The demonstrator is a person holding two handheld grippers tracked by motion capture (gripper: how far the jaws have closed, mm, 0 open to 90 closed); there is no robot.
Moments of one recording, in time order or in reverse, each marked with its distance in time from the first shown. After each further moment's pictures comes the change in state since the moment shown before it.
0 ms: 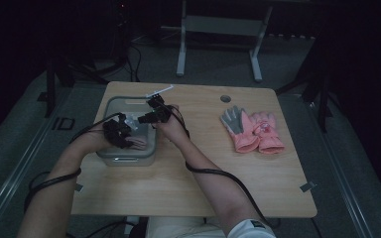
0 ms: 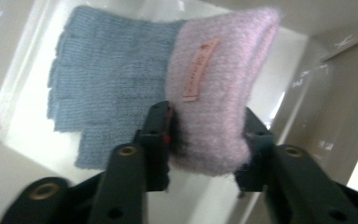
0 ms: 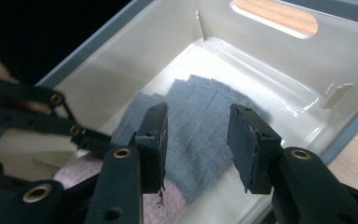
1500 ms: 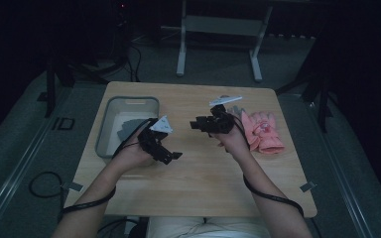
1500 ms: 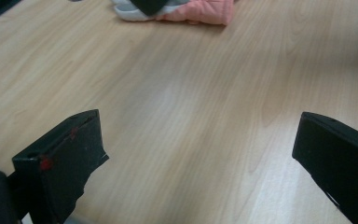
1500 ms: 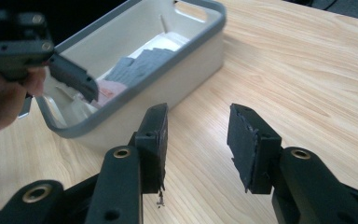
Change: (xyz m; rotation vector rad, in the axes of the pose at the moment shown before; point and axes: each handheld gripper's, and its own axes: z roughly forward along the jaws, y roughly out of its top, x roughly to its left) left arm -0.095 0.092 -0.021 -0.479 -0.114 -0.098; right arm -0.055 -0.087 -0.166 -0.145 -0.038 -0.053
